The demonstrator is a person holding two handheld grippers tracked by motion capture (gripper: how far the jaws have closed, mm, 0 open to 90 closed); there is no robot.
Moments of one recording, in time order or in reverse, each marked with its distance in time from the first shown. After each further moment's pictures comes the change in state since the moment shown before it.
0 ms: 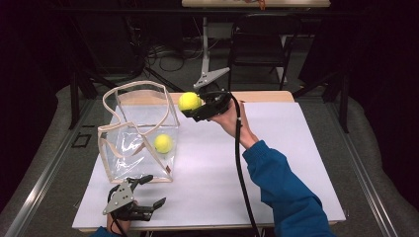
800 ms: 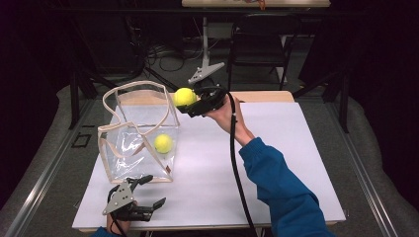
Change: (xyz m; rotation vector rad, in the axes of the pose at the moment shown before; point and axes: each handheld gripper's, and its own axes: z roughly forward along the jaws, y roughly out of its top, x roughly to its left) left arm -0.001 0.000 -0.001 0.000 0.002 0.001; right arm -0.001 0.015 0.007 -0.013 0.002 -0.003
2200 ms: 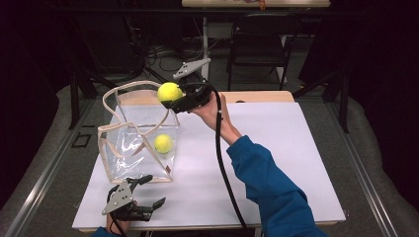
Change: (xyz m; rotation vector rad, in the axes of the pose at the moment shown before) left arm 0.001 0.000 0.000 -0.004 -0.004 -0.004; right arm 0.016 0.028 0.017 -0.068 0.010 -0.013
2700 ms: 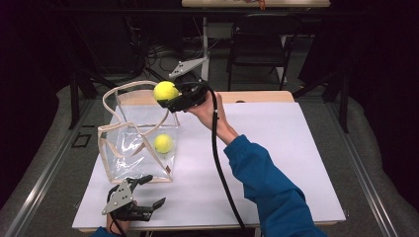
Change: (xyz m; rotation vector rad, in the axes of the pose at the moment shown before) left arm 0.000 0.000 0.000 -0.002 0.003 0.000; right arm 0.004 0.006 0.006 -0.013 -0.003 -0.009
